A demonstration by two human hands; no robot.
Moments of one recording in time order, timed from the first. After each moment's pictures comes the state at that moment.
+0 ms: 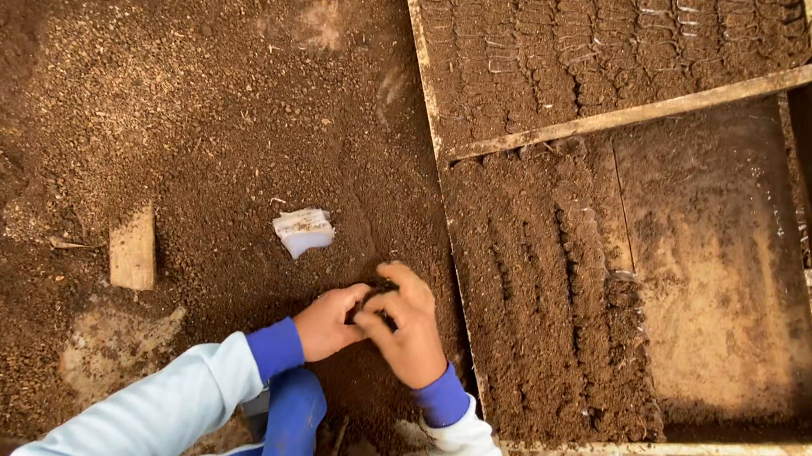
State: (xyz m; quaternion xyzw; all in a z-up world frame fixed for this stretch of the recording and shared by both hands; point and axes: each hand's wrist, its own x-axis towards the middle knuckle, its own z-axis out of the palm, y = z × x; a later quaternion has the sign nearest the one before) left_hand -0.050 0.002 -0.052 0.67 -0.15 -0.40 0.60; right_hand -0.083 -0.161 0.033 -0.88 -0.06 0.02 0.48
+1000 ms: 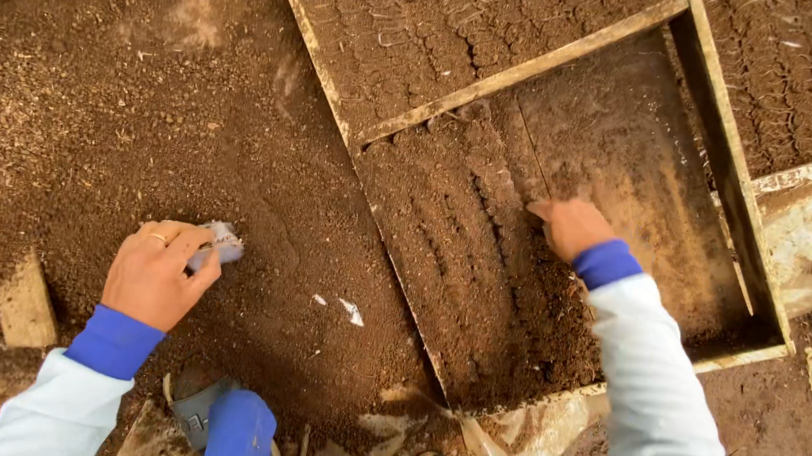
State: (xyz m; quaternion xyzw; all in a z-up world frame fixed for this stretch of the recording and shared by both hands) left_hand 0.028 0.076 -0.017 0.94 -0.27 0.11 0.15; right_hand -0.024 -0.510 0.012 -0.96 -0.01 0.25 -0.09
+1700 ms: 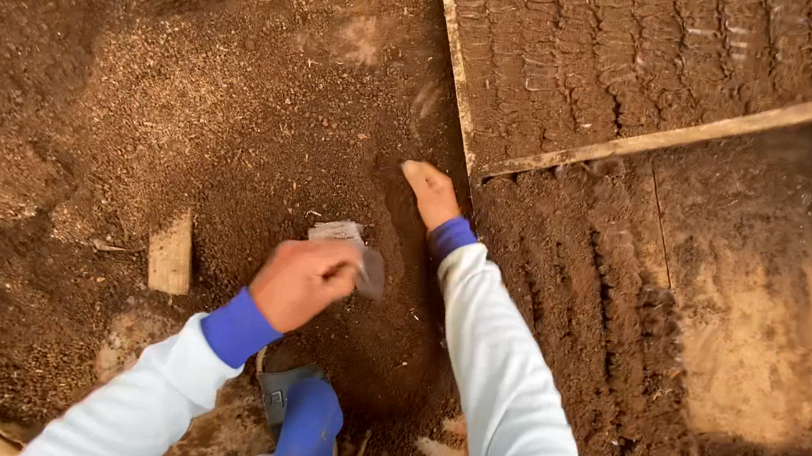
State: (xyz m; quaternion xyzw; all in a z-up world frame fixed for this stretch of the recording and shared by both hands) left_hand 0.015 0.063 0.043 0.83 -0.26 -0.08 0.48; right_hand 0.133 -0.181 -0.178 -0.72 0.05 0.03 0.69
